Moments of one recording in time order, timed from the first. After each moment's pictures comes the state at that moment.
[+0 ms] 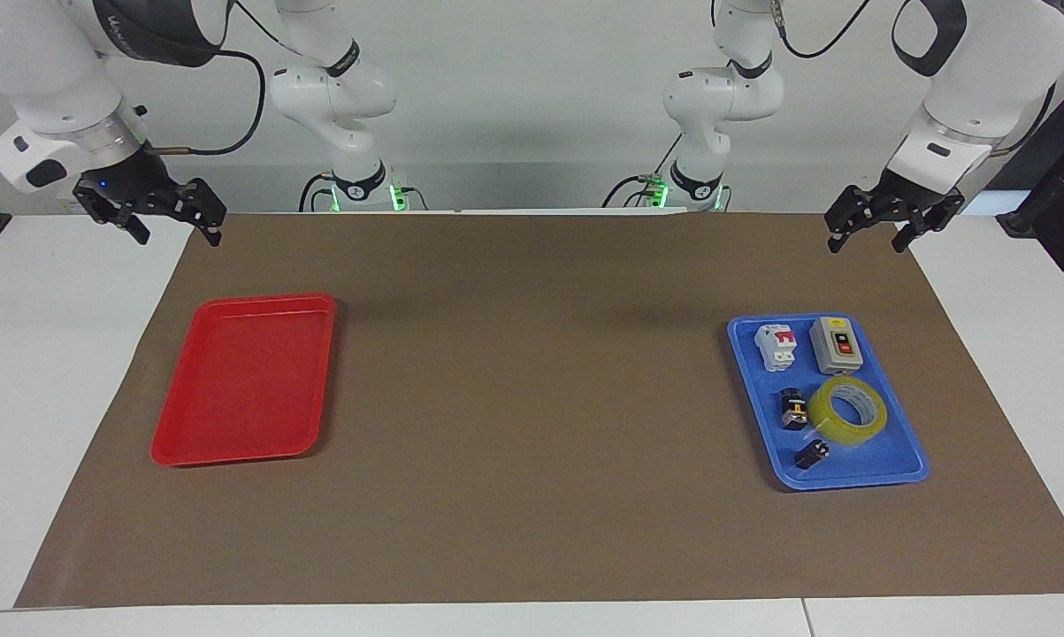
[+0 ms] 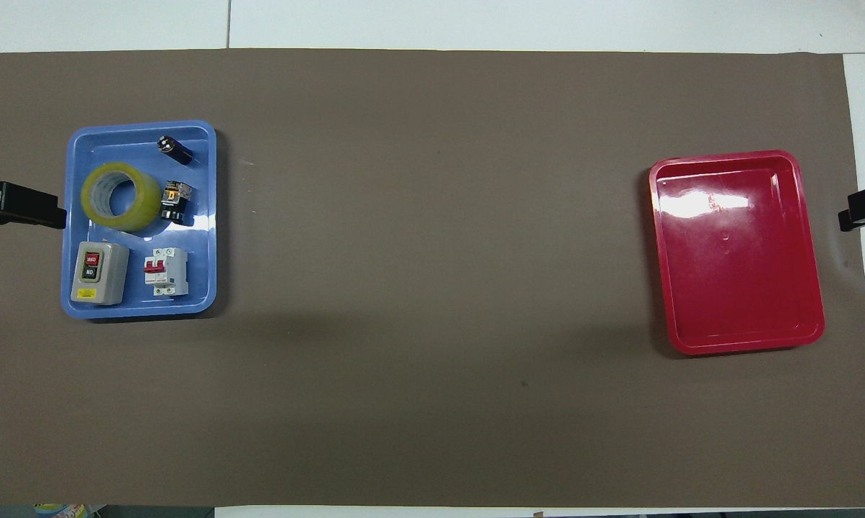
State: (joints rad) left arm -0.03 -0.04 0.01 -1.62 -0.01 1.61 0.06; right arm 0.06 0.02 -0.19 -1.53 -0.04 1.48 -0.10
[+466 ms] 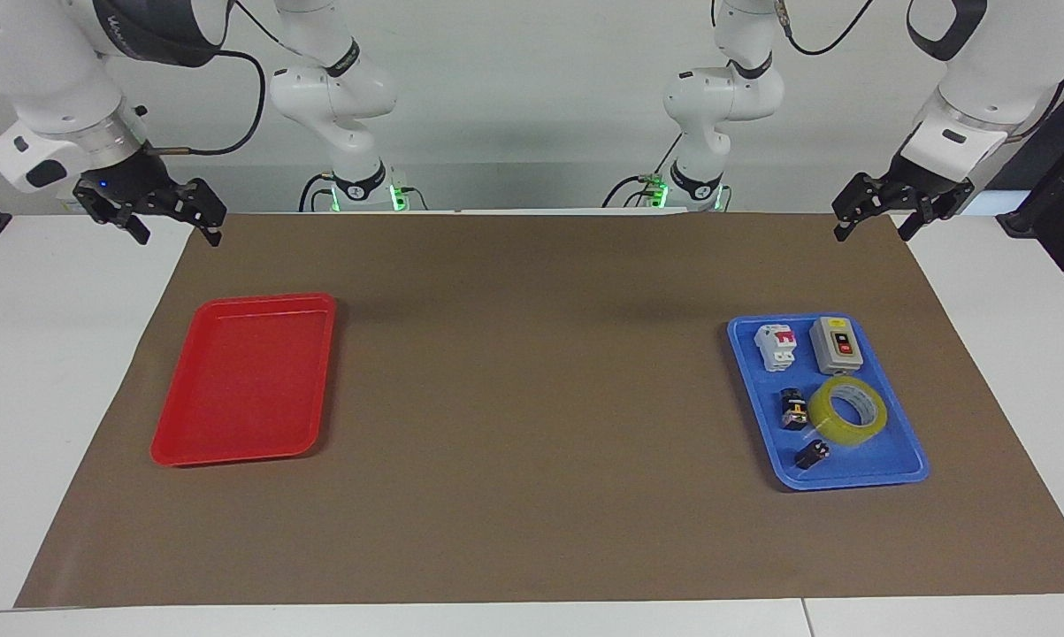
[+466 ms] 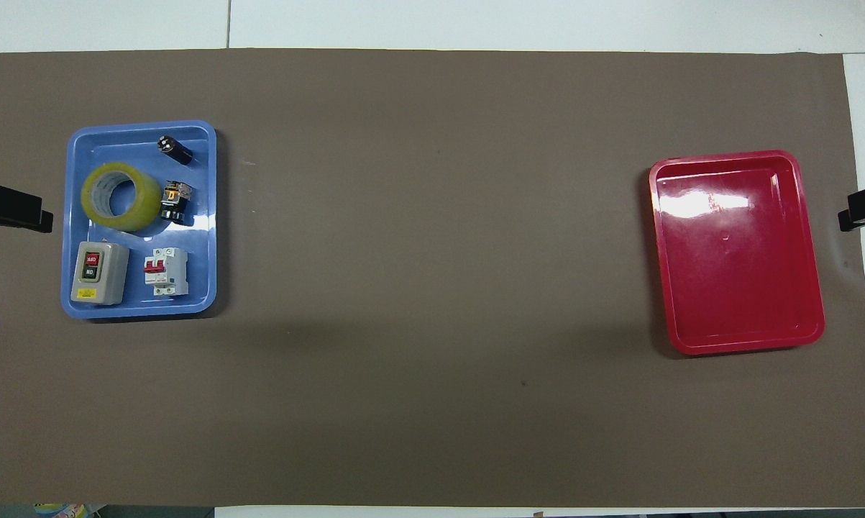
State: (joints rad) left arm -0.03 -0.03 0.01 -1.58 -0.01 1.53 0.06; right arm 0.06 0.02 -0.19 -1.53 -0.04 1.48 -0.10
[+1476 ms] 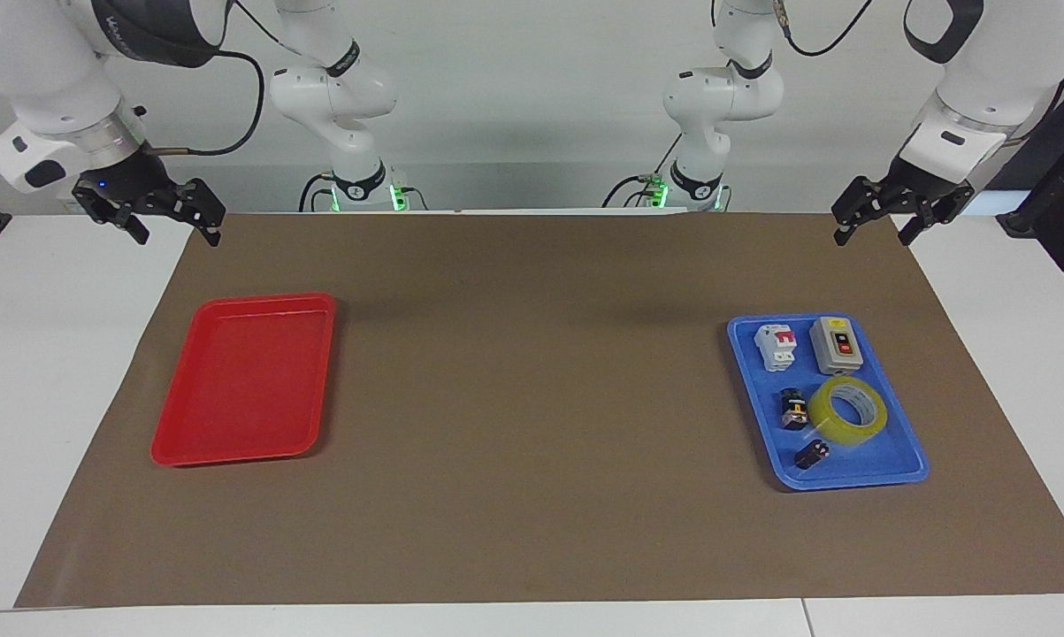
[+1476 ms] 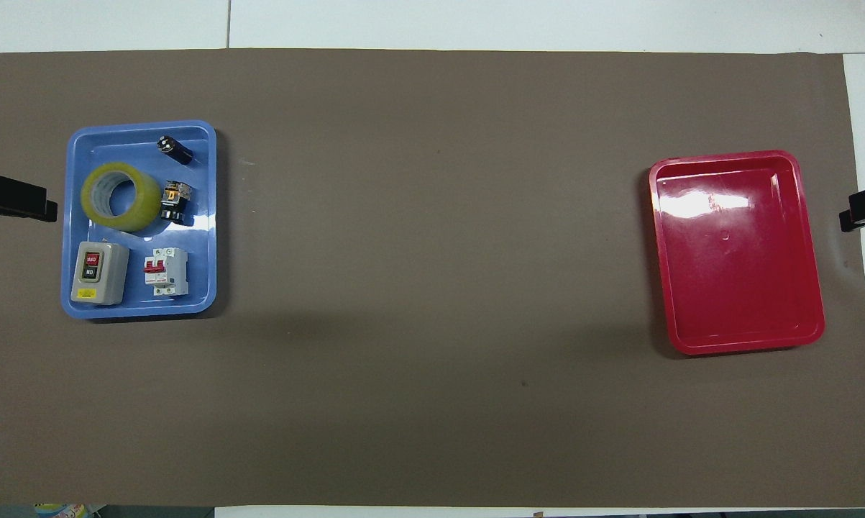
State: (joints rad) left arm -0.03 -0.02 0.01 -1.60 -0.02 1.62 0.06; right arm 0.06 0.02 -0.19 -1.54 -0.04 1.48 -0.10
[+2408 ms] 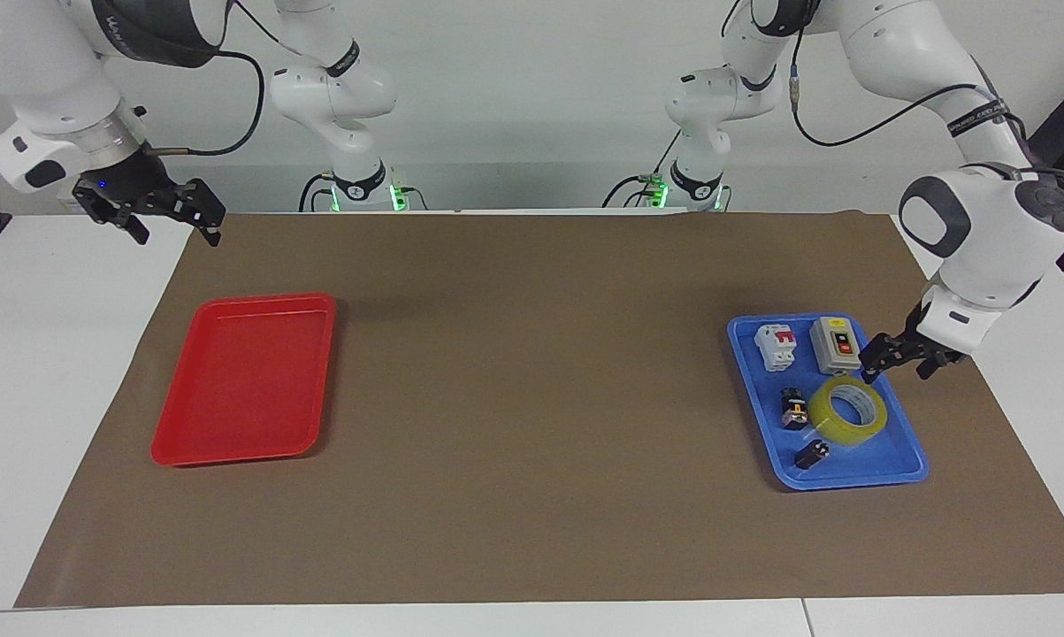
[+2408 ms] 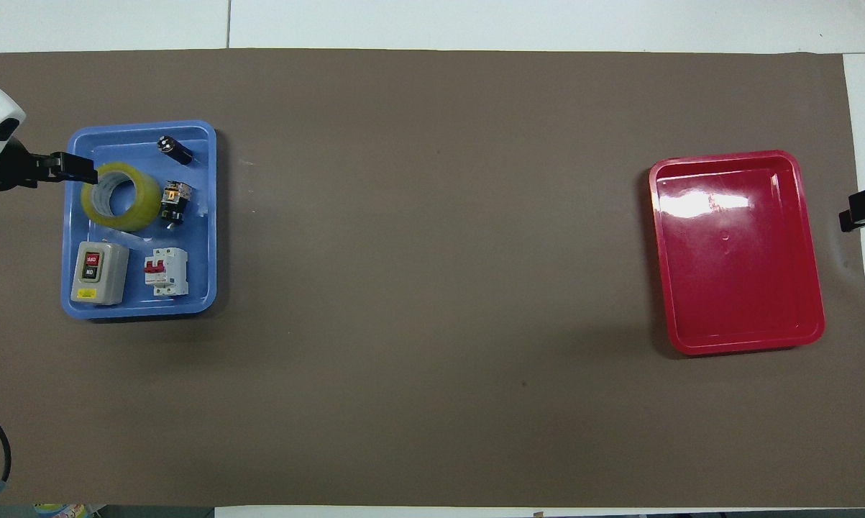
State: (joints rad) left arm 0.12 0.31 0.01 -1.74 -0.02 2.16 0.16; right arm 0.06 0.02 -0.19 -1.54 -0.04 1.48 -0.10
